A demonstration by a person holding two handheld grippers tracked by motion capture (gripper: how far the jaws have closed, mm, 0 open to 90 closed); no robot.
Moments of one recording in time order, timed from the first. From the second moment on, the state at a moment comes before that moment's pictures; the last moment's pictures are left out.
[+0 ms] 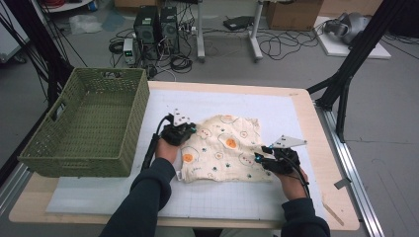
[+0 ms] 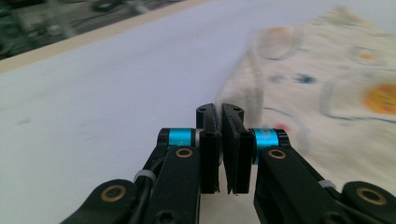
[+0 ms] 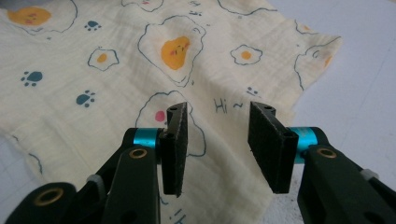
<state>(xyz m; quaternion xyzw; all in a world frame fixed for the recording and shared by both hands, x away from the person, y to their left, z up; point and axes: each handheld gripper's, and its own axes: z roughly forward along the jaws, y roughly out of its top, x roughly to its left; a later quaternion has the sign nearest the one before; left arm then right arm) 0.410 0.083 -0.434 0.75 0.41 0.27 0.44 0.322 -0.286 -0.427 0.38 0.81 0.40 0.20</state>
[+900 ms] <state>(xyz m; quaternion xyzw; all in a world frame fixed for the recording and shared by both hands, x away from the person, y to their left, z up) 0.355 0.104 -0.441 0.80 0.39 0.16 0.43 0.324 -0.289 -0.434 0.41 0.81 0.36 0.21</state>
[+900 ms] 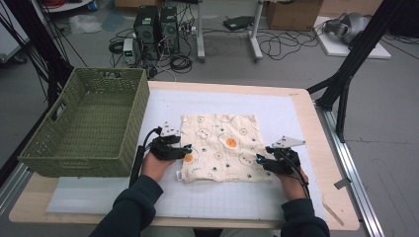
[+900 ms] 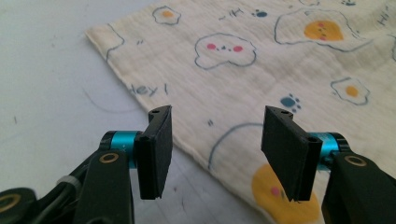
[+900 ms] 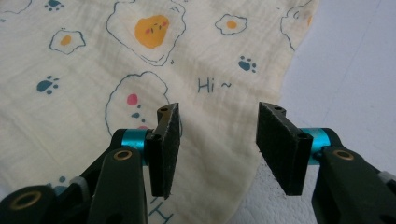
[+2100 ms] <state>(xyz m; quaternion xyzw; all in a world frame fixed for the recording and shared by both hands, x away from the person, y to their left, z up) 0.330 0.132 -0.440 0.80 0.40 0.15 0.42 0.319 -0.280 -0.432 0.39 0.82 0.37 0.20</state>
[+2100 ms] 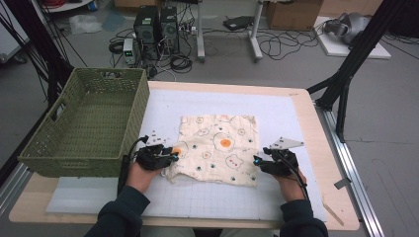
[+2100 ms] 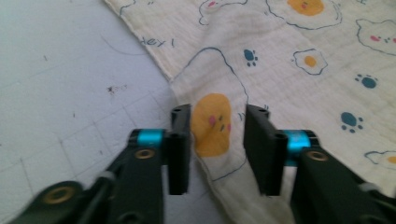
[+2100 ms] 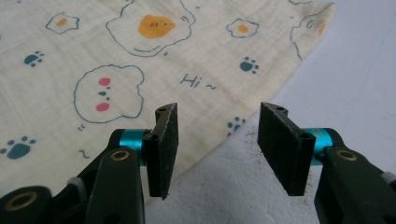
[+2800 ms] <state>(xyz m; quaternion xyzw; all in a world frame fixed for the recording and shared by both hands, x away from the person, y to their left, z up) 0.317 0.140 -0.439 0.79 0.40 0.14 0.44 0.318 -0.273 -0.436 0.40 0.84 0.31 0.20</state>
